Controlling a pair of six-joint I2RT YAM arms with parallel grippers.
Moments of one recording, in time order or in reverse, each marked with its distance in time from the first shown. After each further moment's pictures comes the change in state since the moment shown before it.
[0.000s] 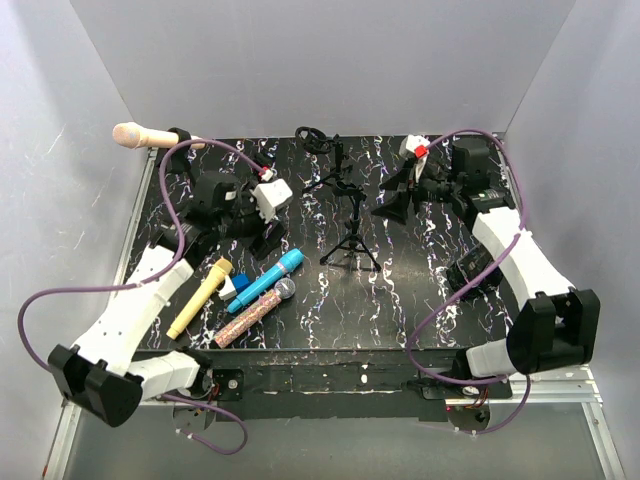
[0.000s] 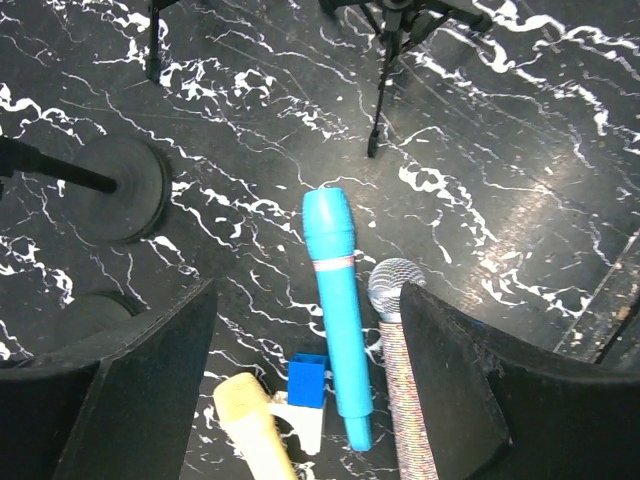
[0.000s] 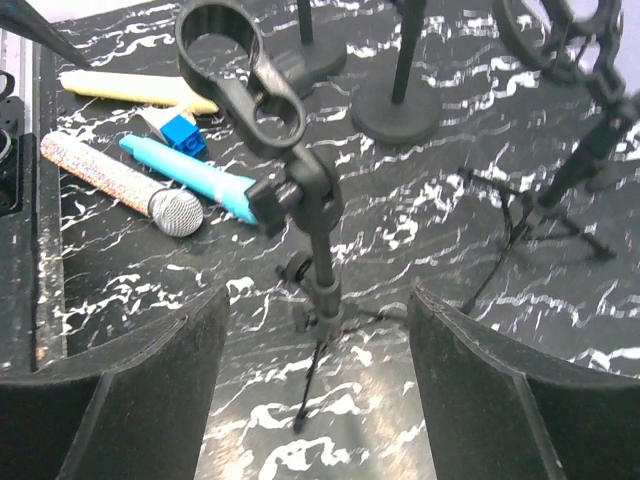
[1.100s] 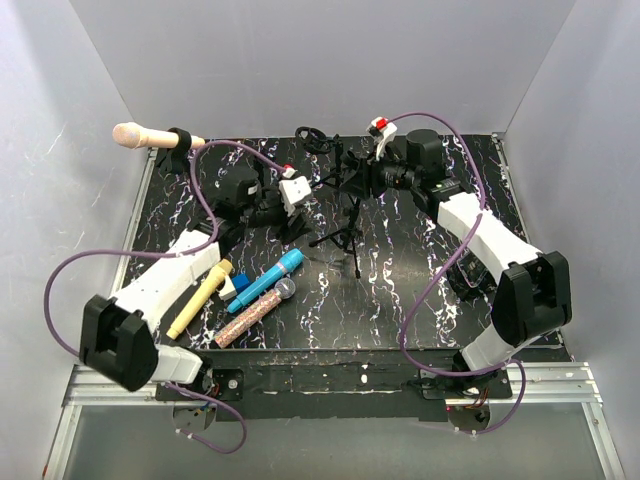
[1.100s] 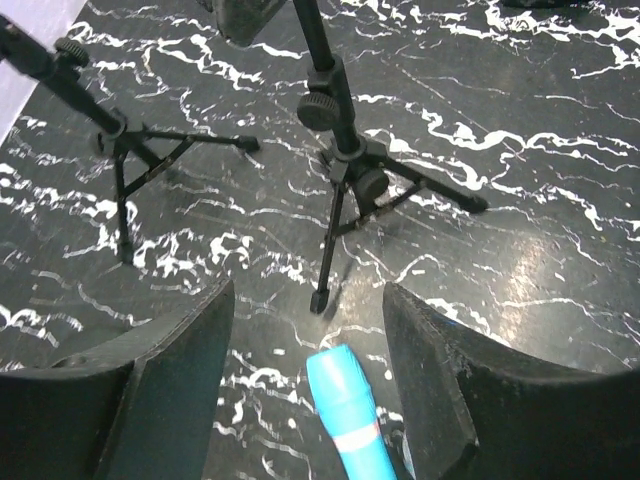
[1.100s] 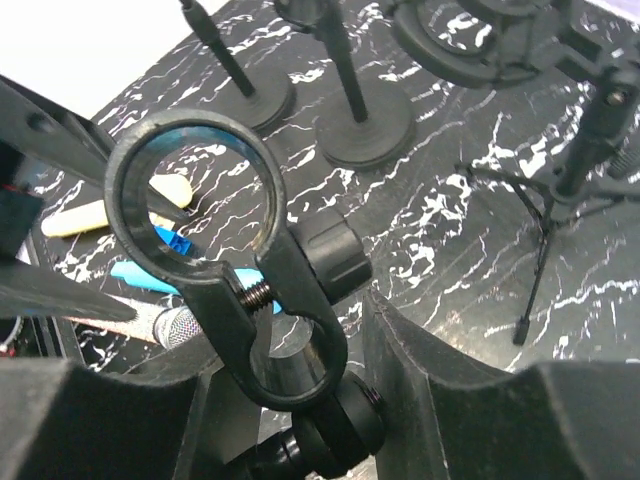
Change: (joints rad) left arm -0.006 0.187 -0.112 0.474 0.243 0.050; right arm 0.201 0.208 0.098 0.272 0.330 0.471
